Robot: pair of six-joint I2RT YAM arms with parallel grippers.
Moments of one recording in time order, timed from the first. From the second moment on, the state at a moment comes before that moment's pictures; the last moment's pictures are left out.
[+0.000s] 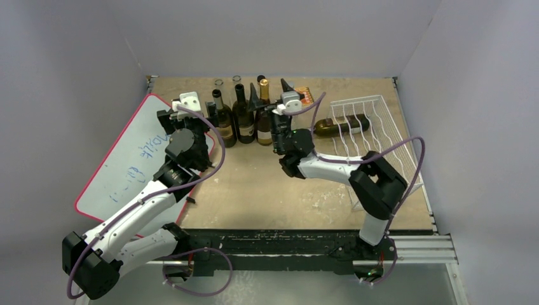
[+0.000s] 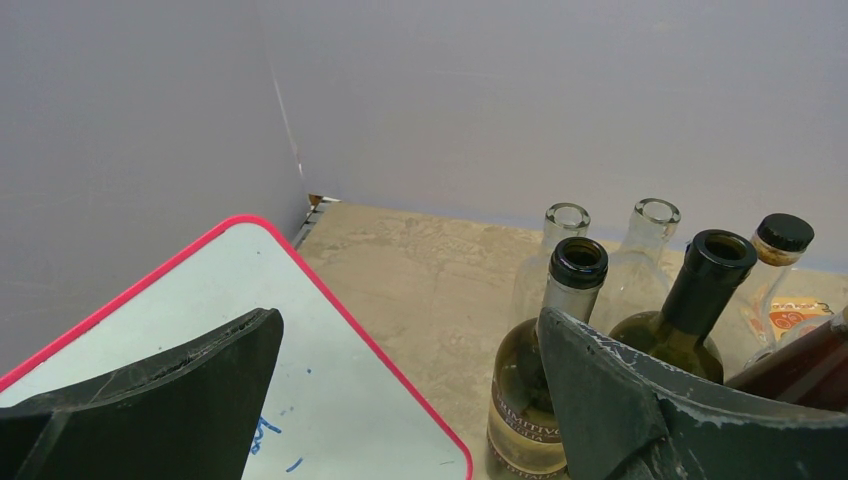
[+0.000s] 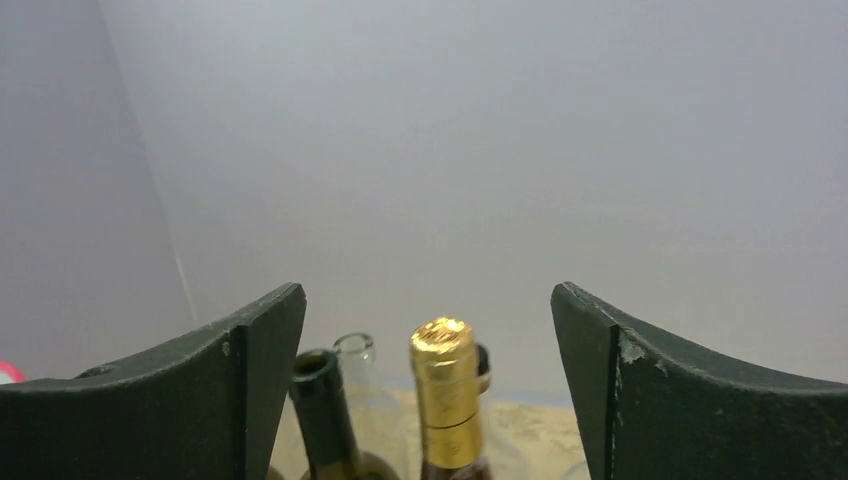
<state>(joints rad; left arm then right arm) -0.63 0.96 0.81 0.35 -0.90 0.18 0.87 1.82 1.12 1.36 0.54 -0.25</state>
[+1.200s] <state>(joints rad) -0.63 0.96 0.81 0.35 -0.90 0.18 0.85 1.46 0.77 0.05 0.57 -0.64</state>
